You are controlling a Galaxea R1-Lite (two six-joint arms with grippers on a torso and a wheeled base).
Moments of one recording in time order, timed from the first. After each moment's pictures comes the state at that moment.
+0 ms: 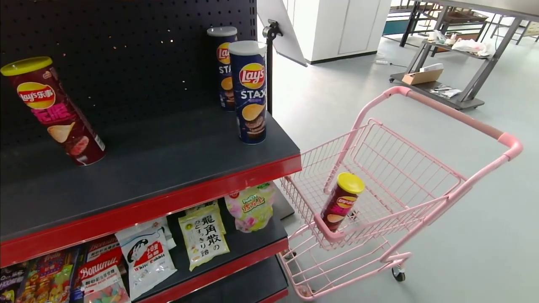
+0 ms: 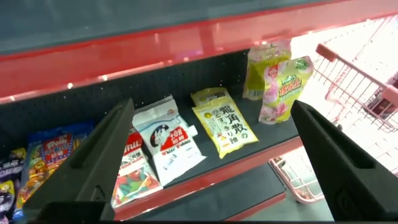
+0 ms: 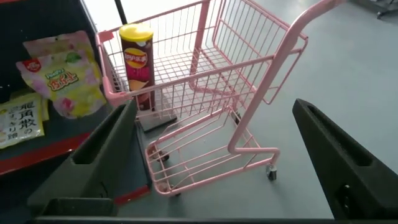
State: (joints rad) left arm 0.00 0.00 0.00 0.00 0.00 -0.01; right arm 0.00 0.00 0.00 0.00 -0.02 0.01
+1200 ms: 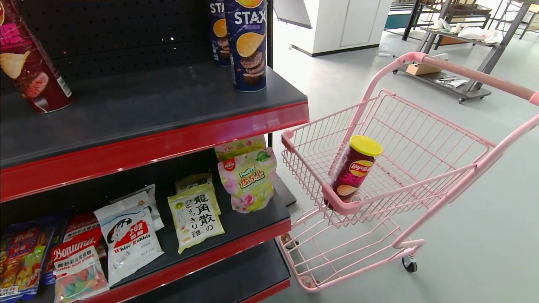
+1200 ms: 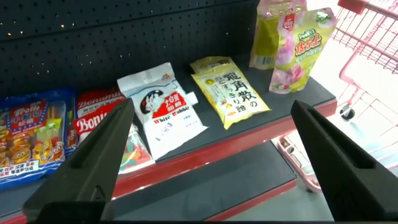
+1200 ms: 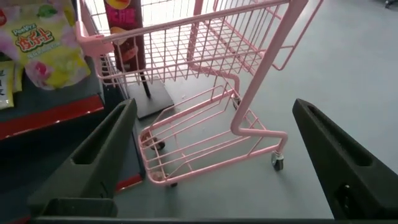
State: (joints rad) left arm 0.00 0.00 0.00 0.00 0.00 -0.01; right arm 0.00 0.00 -0.01 0.00 -0.02 0.00
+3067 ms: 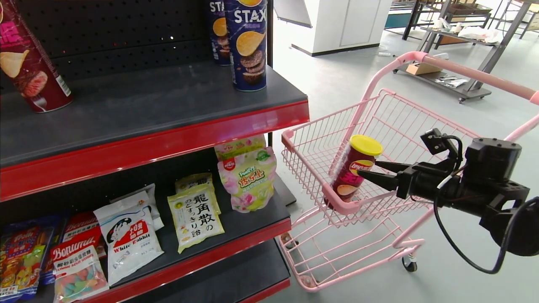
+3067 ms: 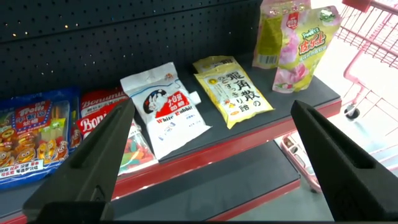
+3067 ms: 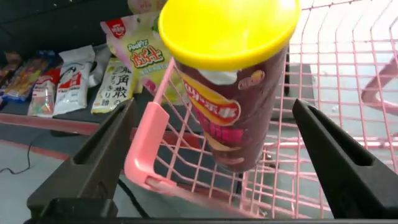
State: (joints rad) left arm 0.00 0.00 0.00 0.00 0.01 0.00; right arm 0.06 1.87 -0.59 -1.08 0.67 0.08
